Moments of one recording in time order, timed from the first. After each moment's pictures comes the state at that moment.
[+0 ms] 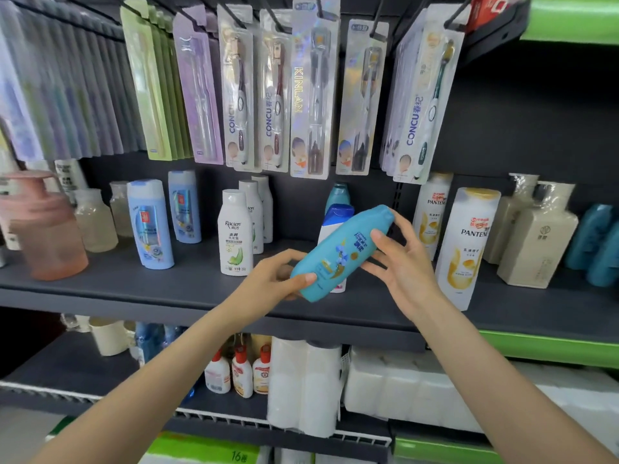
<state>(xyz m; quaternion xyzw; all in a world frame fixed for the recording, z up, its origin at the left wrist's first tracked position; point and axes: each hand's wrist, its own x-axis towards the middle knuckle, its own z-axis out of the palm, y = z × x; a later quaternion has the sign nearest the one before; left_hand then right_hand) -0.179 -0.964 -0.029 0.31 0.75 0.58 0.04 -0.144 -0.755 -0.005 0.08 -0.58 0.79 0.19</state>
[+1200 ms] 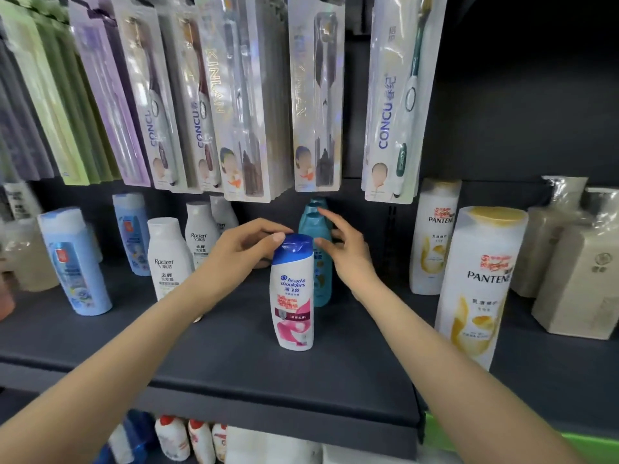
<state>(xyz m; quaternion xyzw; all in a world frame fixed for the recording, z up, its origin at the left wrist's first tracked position) -0.273 -0.888 0.020 0.25 0.78 0.57 -0.09 -0.313 -0.704 -0.008 0.09 -0.78 0.59 0.20</state>
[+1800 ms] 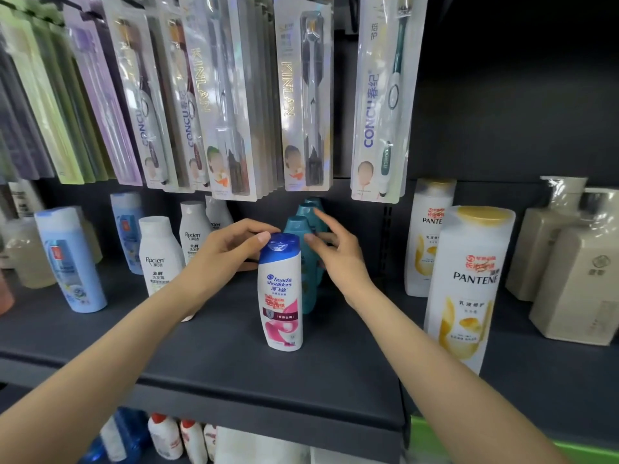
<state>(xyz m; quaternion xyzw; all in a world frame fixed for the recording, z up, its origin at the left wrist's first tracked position) -0.270 -0.887 0.017 0.24 0.77 0.58 -0.10 -0.316 -0.702 -0.018 0.11 -0.74 0.64 0.18</state>
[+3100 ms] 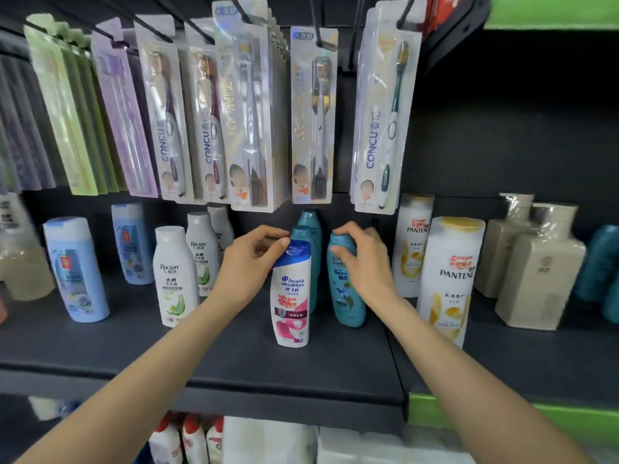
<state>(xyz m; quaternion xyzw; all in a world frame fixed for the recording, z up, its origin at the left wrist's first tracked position) -0.270 -0.879 0.012 0.23 0.77 0.55 -0.22 -0.257 -0.691 0.006 0.04 -0.87 0.34 0.35</state>
